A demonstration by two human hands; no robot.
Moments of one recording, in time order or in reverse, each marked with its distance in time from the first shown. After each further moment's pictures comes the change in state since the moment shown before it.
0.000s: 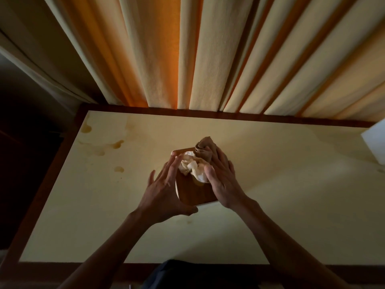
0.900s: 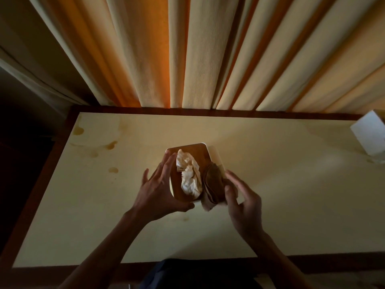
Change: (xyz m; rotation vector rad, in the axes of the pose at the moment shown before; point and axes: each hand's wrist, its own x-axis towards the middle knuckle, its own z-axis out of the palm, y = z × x) left_hand 0.001 -0.004 0.002 0.008 0.003 -0.011; right_hand -0.083 0.009 0.003 0.295 0.539 0.009
